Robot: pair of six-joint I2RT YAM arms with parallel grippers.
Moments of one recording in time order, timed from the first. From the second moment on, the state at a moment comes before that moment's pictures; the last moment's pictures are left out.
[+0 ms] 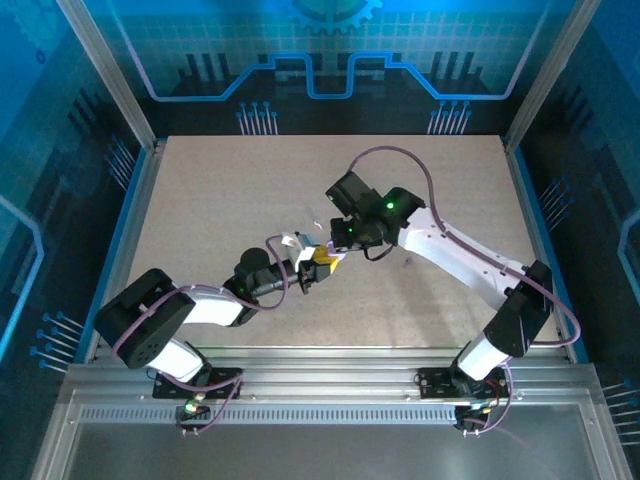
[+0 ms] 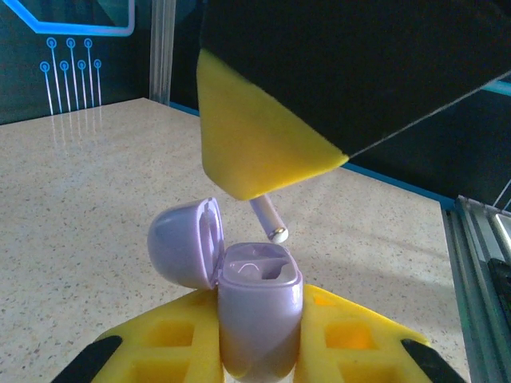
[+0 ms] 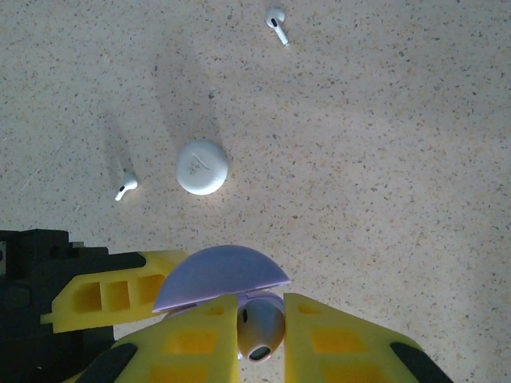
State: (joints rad) left arm -0.64 1.51 0.38 1.10 0.44 -0.17; right arm 0.80 1.60 1.55 -1.05 0.08 0.63
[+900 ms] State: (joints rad) left arm -0.64 1.53 0.38 1.21 0.44 -0.26; right arm 0.87 1.57 1.54 -1.01 0.20 0.60
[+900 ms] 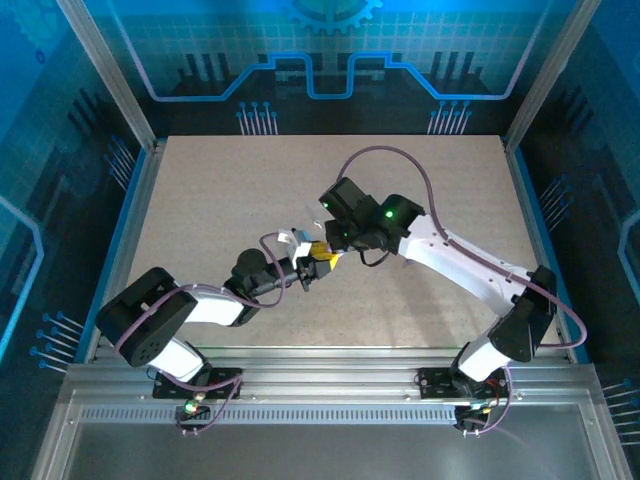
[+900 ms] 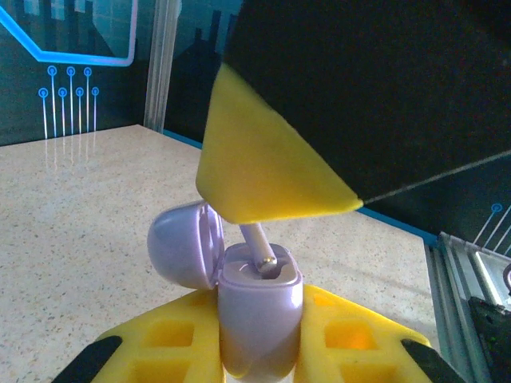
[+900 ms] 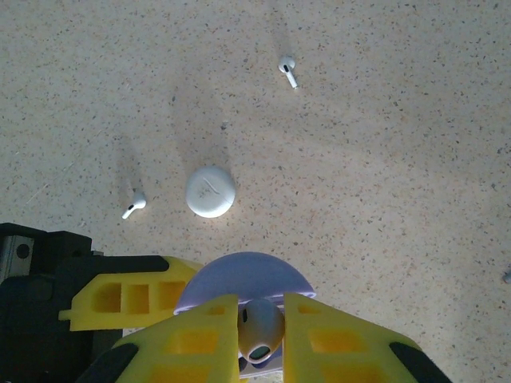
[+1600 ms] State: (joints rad) left arm -0.65 1.53 0.38 1.24 0.44 -0.28; right arm 0.96 1.57 1.54 -1.02 0.38 0.53
